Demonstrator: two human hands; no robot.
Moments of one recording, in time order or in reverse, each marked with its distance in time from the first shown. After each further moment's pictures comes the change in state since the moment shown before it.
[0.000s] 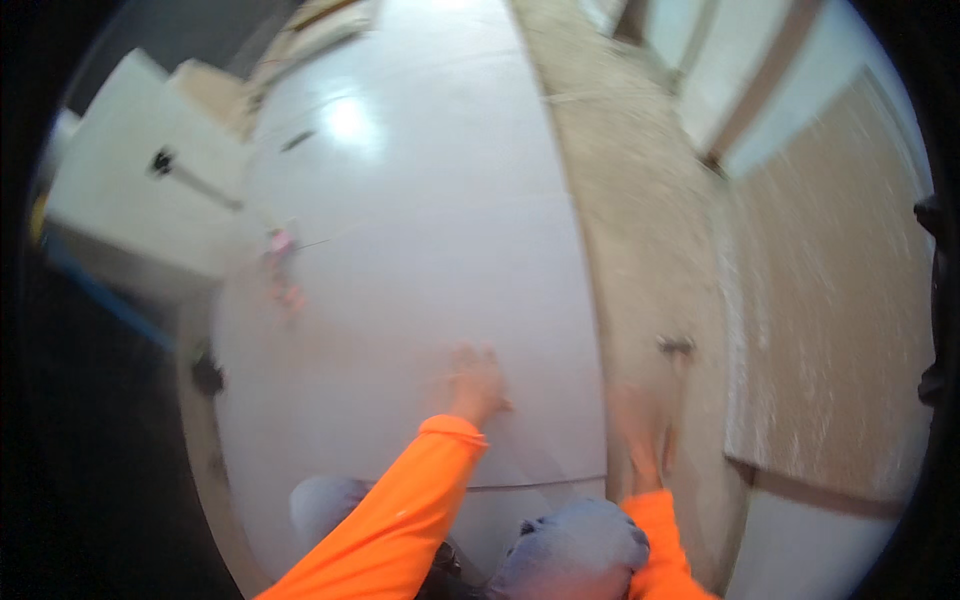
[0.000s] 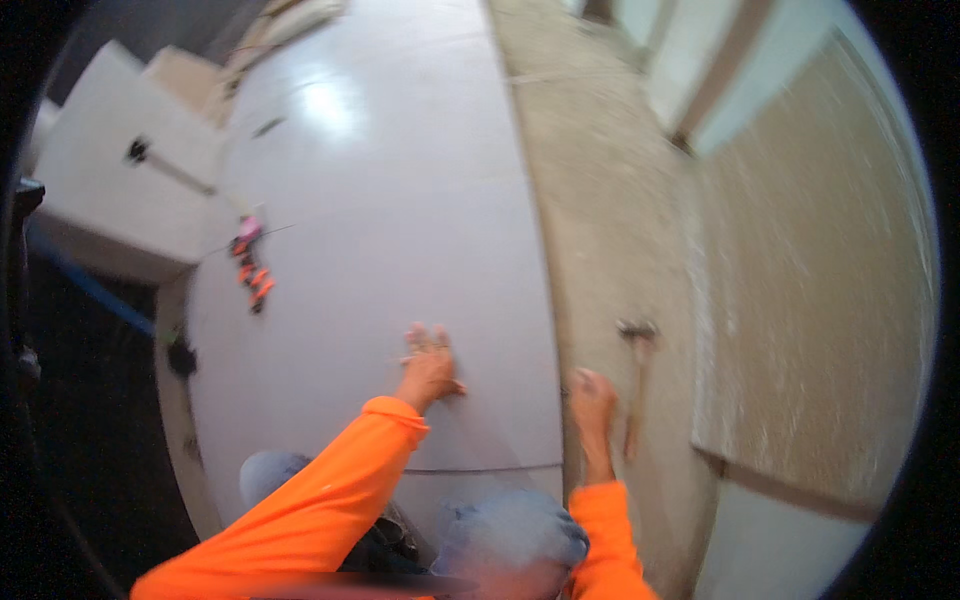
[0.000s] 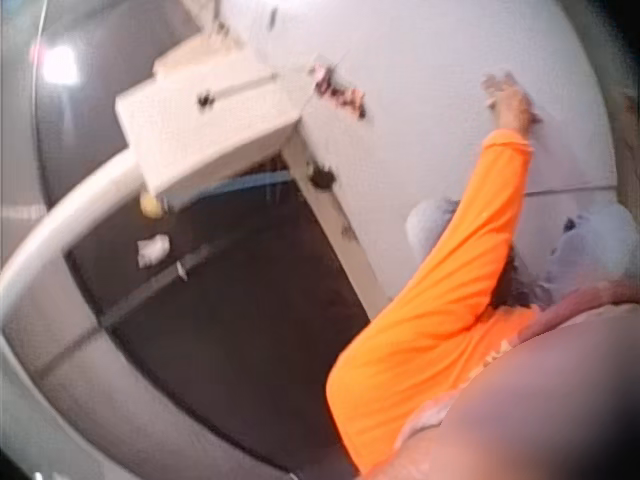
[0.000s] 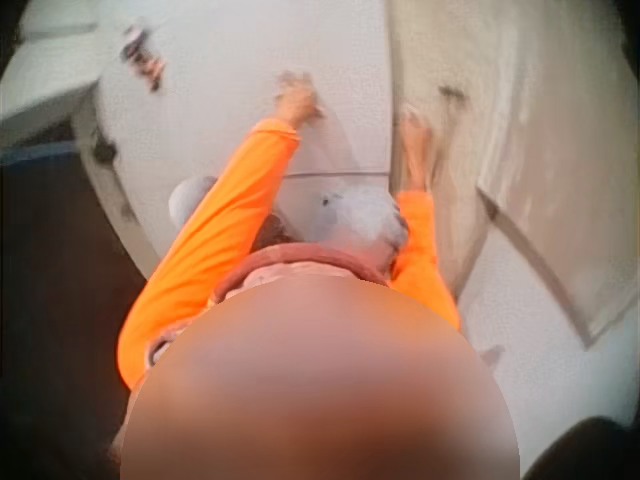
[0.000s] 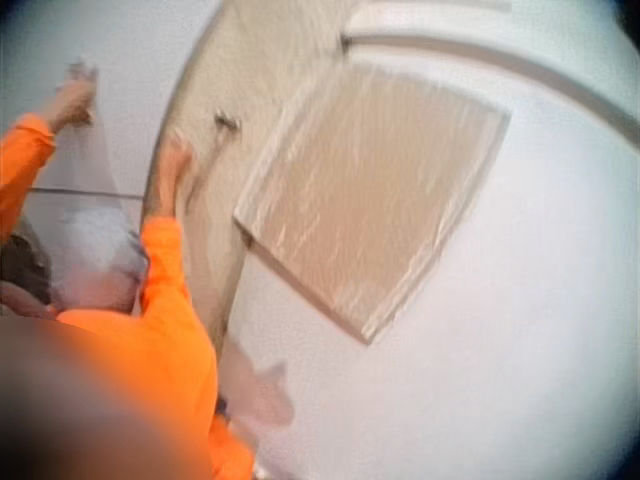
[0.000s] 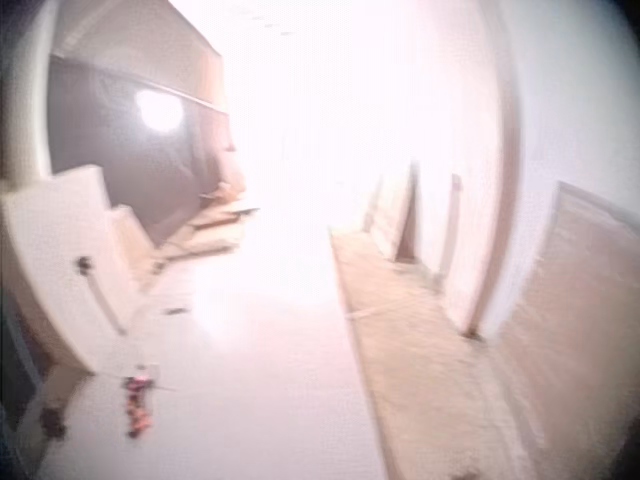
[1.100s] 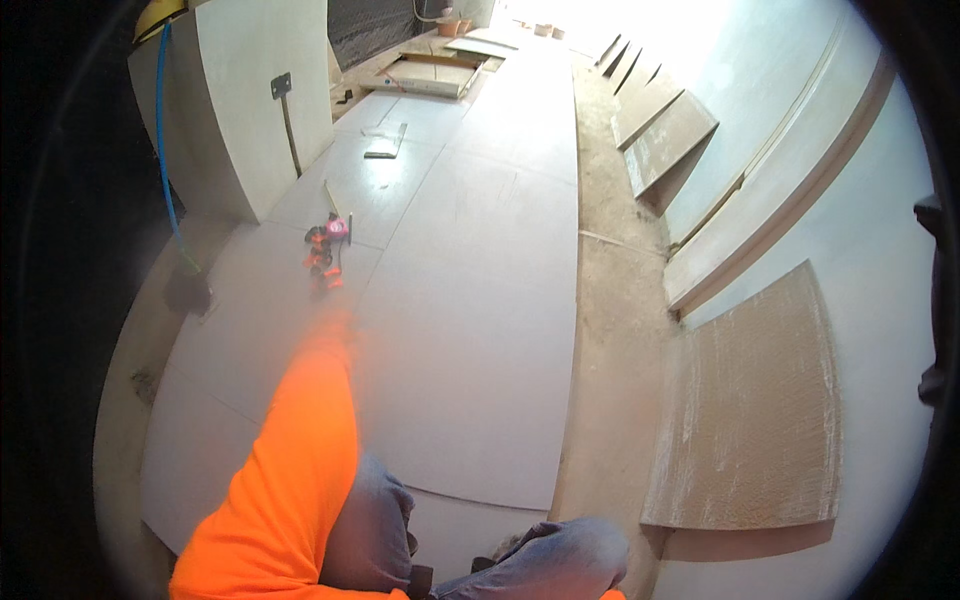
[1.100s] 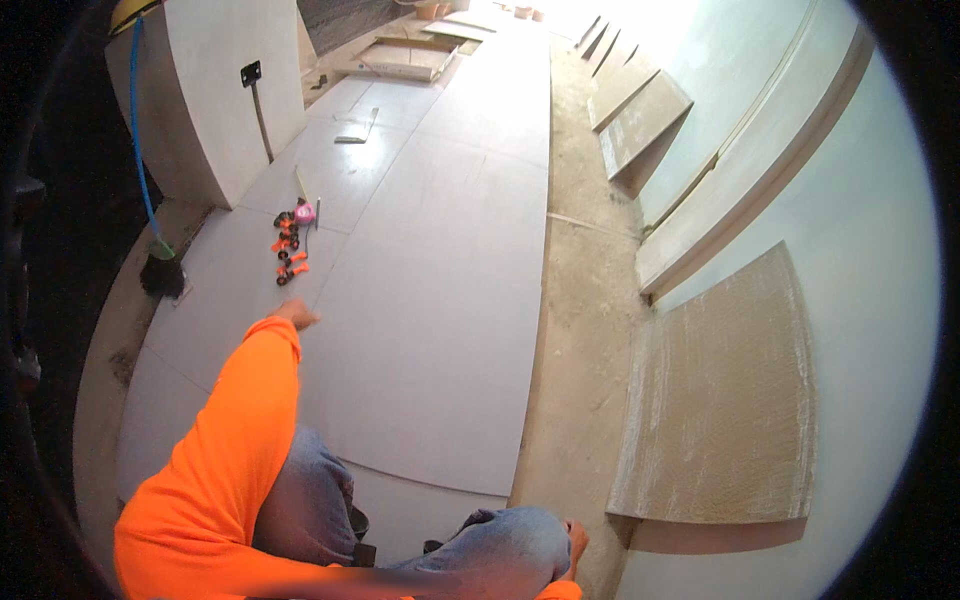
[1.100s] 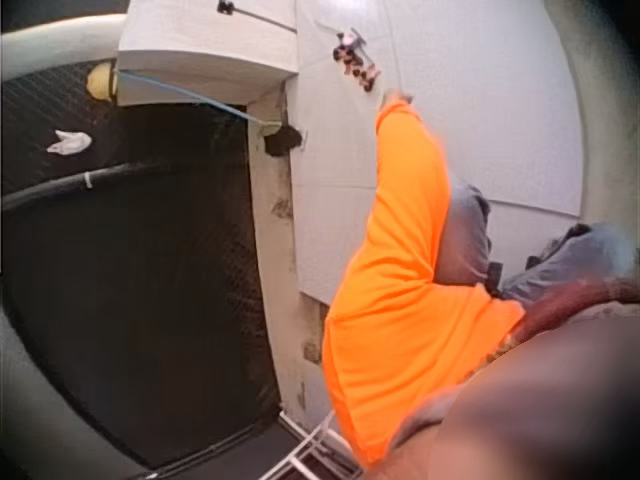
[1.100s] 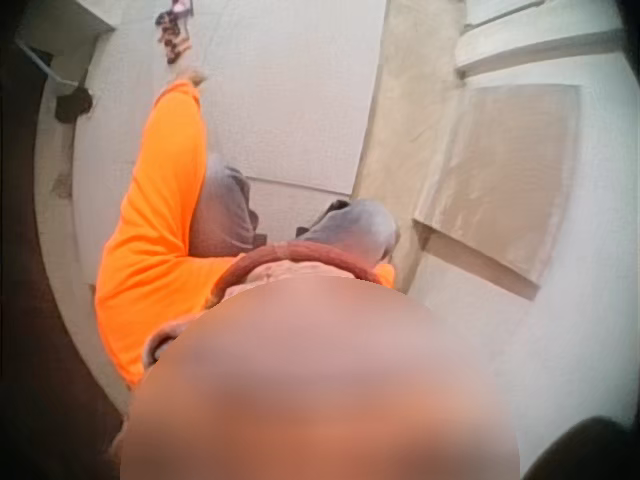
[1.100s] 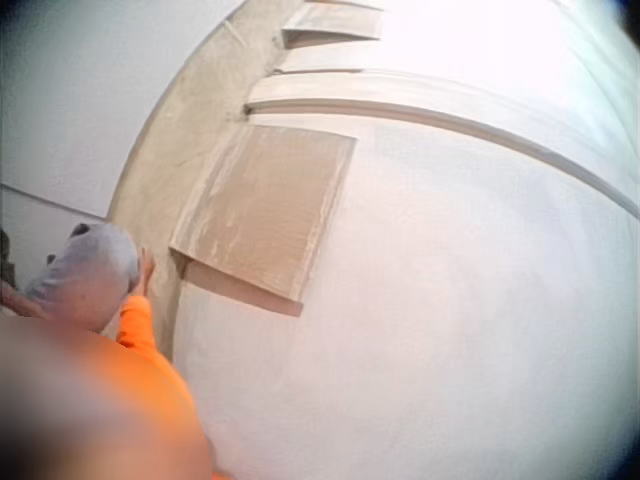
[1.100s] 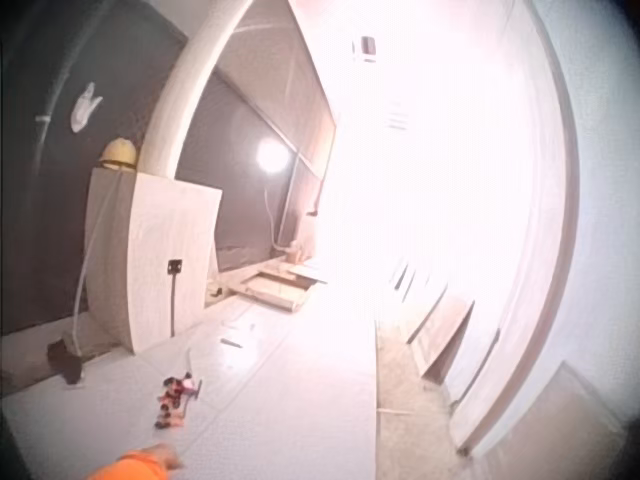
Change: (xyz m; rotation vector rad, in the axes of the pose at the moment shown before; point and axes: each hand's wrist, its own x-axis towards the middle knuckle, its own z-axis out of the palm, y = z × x) left_hand -0.446 -0.649 0.013 -0.543 -0.038 -0.408; right_hand -0.693 -0.045 -0.128 -0.346 -0.098 0.202
